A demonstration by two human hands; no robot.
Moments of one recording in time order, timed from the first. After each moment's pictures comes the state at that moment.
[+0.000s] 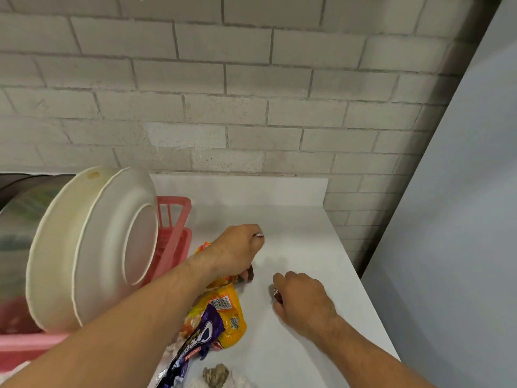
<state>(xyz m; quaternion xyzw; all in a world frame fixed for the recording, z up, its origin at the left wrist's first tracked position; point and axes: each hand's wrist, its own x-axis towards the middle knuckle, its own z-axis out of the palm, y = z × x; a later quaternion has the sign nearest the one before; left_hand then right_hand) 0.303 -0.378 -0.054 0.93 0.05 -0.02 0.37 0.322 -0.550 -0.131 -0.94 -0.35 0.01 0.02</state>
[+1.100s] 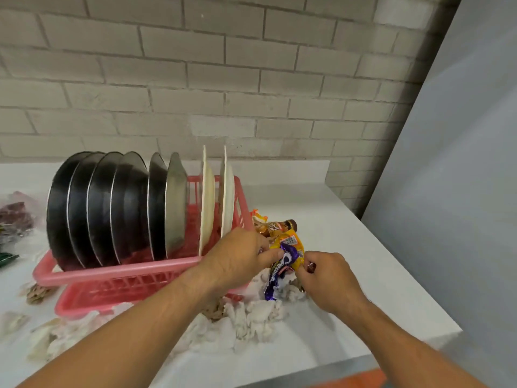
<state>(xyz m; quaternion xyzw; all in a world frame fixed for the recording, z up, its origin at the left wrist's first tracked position) 0.100 -0.281 -0.038 0.95 -0.13 0.08 0.26 0.115 -0.473 -0.065 -0.95 -0.10 -0.01 0.29</state>
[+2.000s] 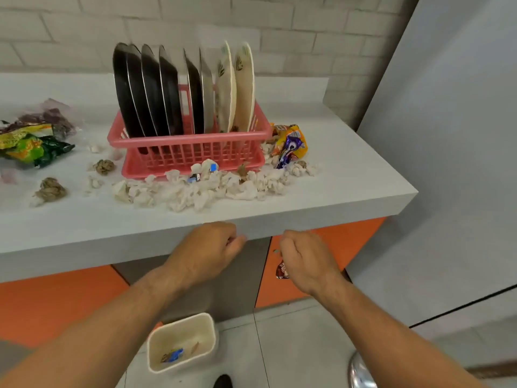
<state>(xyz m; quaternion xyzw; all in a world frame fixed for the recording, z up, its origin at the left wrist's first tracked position) -0.149 -0.238 -0.128 0.96 -0.09 0.04 0.25 -0.131 -0.446 -0.127 -0.93 -0.16 0.01 0.34</state>
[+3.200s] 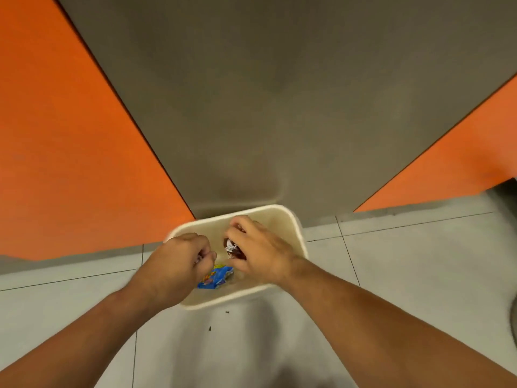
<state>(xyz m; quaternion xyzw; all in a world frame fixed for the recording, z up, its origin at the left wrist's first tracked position) -0.227 -0.023 -0.771 0.96 0.04 -0.10 0.26 -0.148 -0.198 -0.809 -0.88 -0.39 0.19 0.21</state>
